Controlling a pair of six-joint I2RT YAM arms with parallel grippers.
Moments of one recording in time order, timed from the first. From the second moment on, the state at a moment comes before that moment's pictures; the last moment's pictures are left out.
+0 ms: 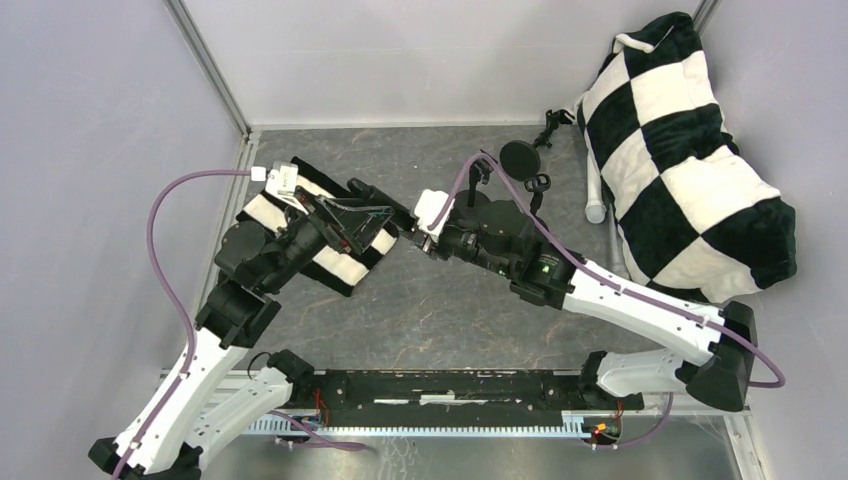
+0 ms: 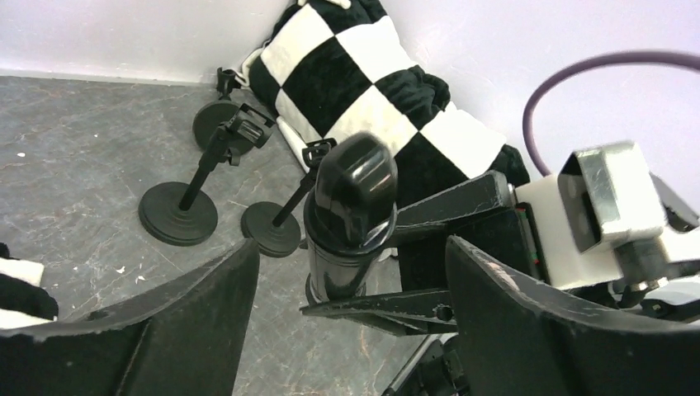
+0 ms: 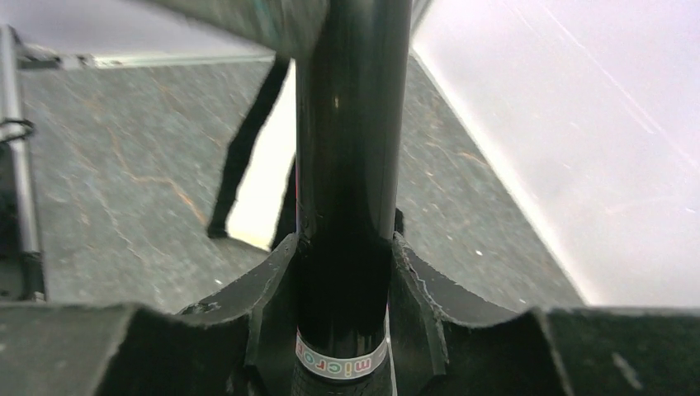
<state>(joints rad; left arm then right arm) -0.55 0.68 0.90 -0.09 0.19 -0.64 1.04 1.26 1.14 0.04 -0.04 -0.31</state>
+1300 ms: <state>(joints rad) -0.92 1.04 1.34 -0.71 0.05 -0.29 1.05 0.88 0.66 0.17 0.02 -1.50</state>
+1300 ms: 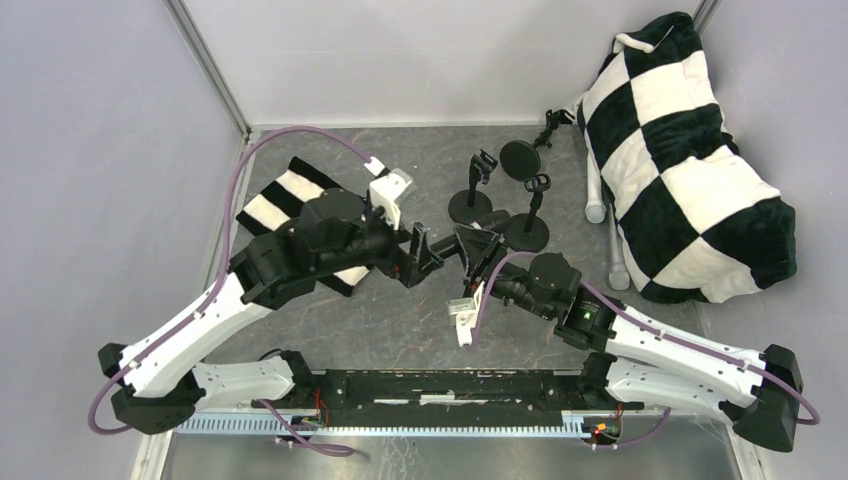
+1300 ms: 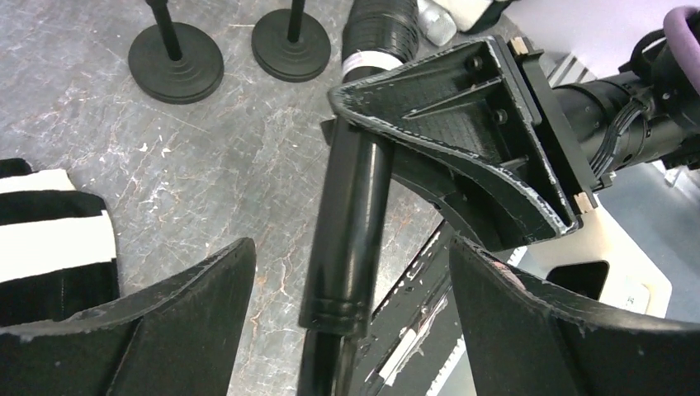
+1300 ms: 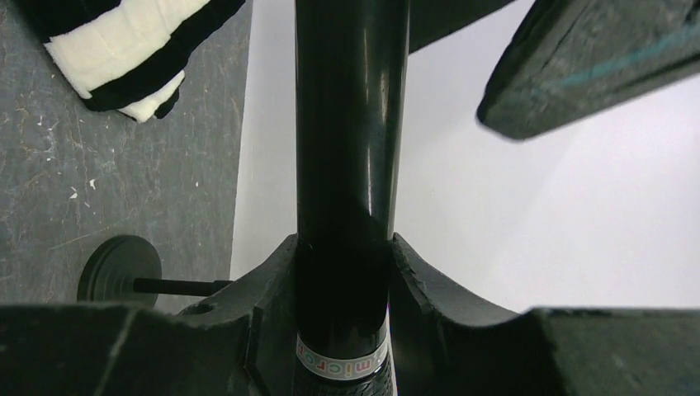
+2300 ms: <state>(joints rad) -1.05 1.17 1.33 -0.73 -0.09 -0.16 1.06 0.87 0.65 0.11 0.02 -1.59</state>
